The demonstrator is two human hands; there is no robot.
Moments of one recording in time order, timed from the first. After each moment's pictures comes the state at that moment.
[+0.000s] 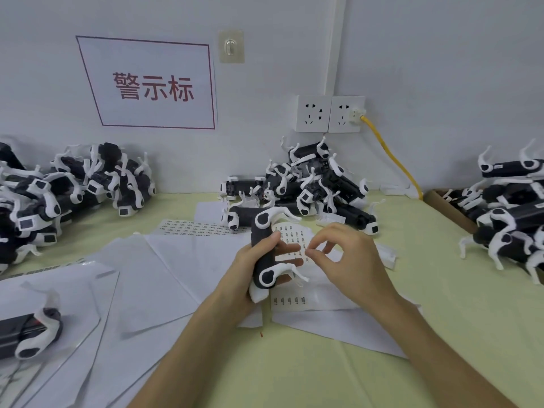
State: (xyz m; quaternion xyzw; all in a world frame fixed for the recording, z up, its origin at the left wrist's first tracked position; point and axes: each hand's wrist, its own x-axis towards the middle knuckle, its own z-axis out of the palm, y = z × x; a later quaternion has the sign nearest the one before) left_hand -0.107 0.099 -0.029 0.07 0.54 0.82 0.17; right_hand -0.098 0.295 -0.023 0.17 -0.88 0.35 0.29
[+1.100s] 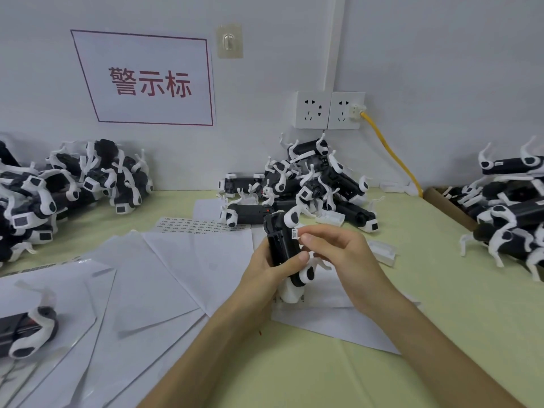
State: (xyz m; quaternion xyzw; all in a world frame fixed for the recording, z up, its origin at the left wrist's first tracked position) left_hand -0.094 0.120 -0.041 0.14 0.60 0.79 0.09; right_hand -0.088 0.276 -0.010 0.08 -0.69 0.72 0.07
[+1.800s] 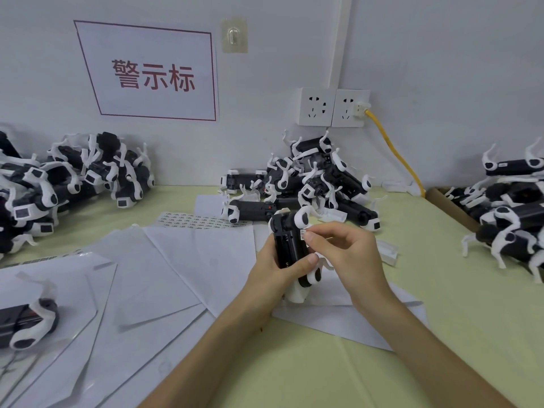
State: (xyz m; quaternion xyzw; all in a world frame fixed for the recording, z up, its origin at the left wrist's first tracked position) left_hand -0.095 0.127 -0.049 0.14 0.63 0.76 0.05; right_hand -0.083 0.270 -0.011 0.07 -0.72 0.67 0.17
